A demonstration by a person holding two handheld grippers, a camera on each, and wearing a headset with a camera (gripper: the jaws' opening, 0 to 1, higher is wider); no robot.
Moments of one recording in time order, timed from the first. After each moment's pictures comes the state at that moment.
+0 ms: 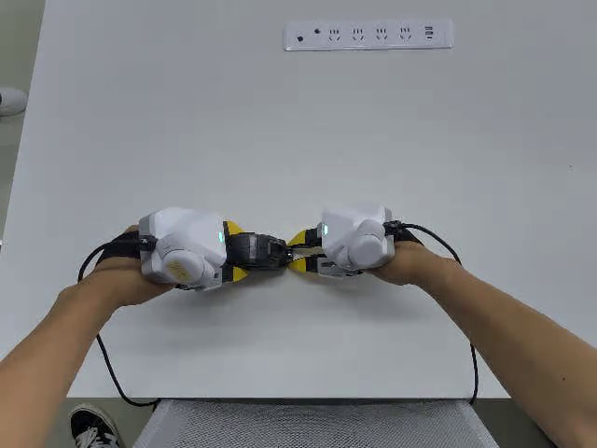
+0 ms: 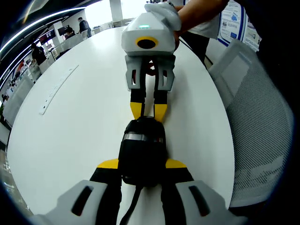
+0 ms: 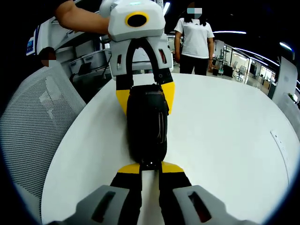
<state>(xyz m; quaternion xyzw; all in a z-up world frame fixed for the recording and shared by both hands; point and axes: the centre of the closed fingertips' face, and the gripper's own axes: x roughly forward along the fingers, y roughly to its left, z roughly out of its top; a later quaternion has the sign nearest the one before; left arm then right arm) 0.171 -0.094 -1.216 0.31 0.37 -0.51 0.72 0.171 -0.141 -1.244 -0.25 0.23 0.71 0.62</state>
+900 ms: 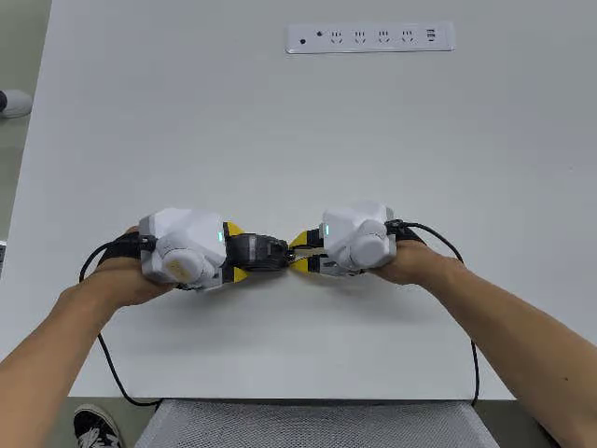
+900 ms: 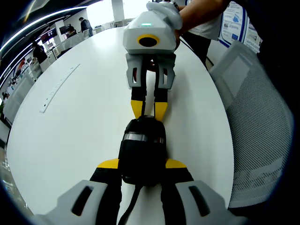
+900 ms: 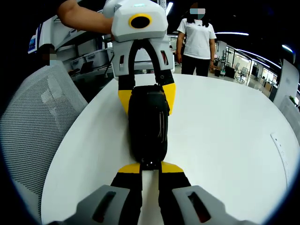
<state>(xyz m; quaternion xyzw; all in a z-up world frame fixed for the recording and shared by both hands) 0.171 -0.093 -1.216 0.30 0.37 -0.50 0.72 0.171 -0.141 -1.242 -0.25 0.23 0.71 0.61</state>
